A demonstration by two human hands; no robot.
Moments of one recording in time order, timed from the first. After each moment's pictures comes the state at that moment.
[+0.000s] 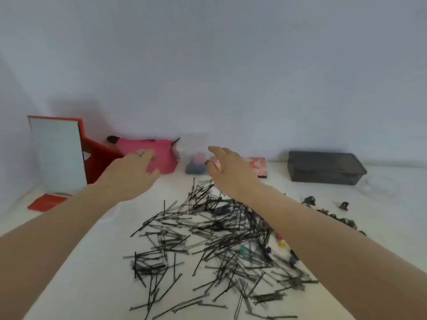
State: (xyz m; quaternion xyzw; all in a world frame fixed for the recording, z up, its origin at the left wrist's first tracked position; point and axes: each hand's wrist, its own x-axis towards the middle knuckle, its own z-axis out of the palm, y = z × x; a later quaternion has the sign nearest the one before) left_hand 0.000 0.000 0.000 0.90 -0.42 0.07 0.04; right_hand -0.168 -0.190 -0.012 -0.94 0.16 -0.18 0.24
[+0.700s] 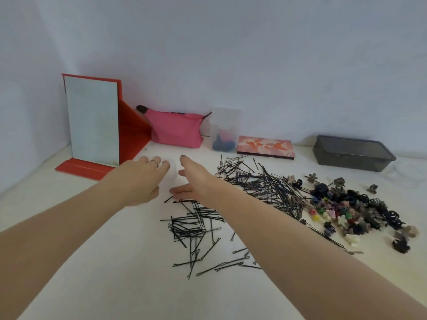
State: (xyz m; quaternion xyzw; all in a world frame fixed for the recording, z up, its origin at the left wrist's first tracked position) left_hand 0.003 0.092 -0.055 0.82 -0.50 0.13 -0.24; right_hand -0.095 -0.038 -0.057 -0.61 0.26 0.03 0.74
